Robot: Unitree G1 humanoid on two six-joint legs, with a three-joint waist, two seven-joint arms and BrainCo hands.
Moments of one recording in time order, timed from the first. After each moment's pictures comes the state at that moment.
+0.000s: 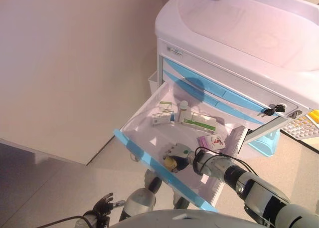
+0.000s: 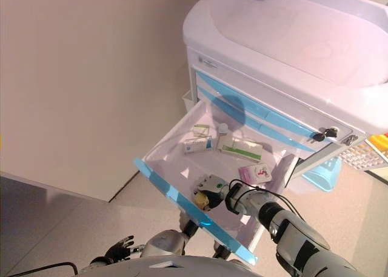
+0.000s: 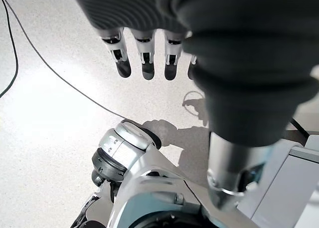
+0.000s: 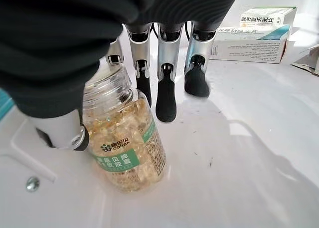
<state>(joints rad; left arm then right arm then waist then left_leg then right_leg) 0.09 0.28 -0.14 1.15 -0.23 -0.14 -0.16 -0.46 -0.33 0.87 0.92 -1.08 -0.46 -0.26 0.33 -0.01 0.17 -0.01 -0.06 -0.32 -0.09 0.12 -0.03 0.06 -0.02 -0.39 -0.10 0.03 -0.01</state>
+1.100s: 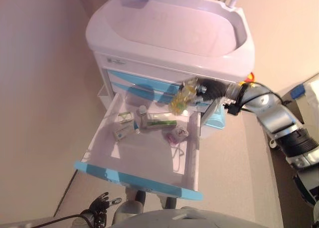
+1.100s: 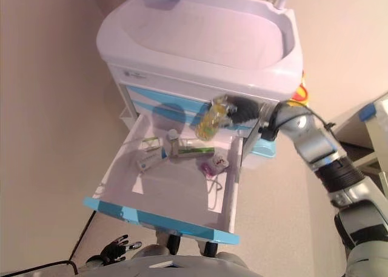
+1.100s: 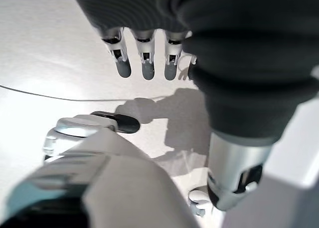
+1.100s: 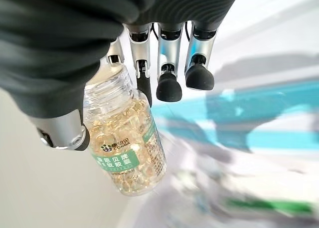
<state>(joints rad) 0.07 0.28 -0.08 1.16 -0.24 -0.11 -0.14 -0.74 -0.83 0.40 0.16 0.30 -0.09 0.56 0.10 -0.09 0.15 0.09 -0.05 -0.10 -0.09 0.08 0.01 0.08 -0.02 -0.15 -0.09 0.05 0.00</state>
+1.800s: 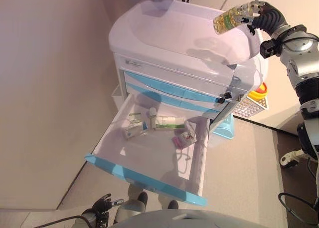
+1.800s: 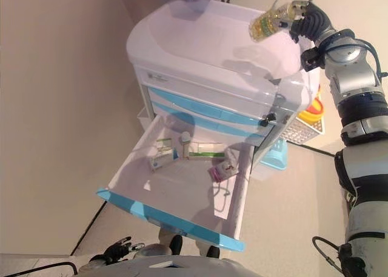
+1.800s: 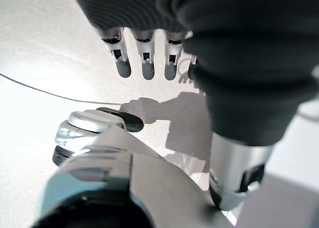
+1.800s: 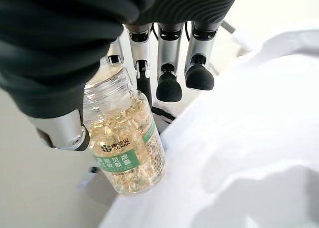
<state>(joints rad) 0.07 0.30 -0.14 1.18 -0.28 -0.07 -0.14 -1.23 -0.87 0.51 0.94 0.32 0.00 0.22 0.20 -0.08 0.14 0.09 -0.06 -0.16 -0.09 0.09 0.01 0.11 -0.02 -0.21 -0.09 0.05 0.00</state>
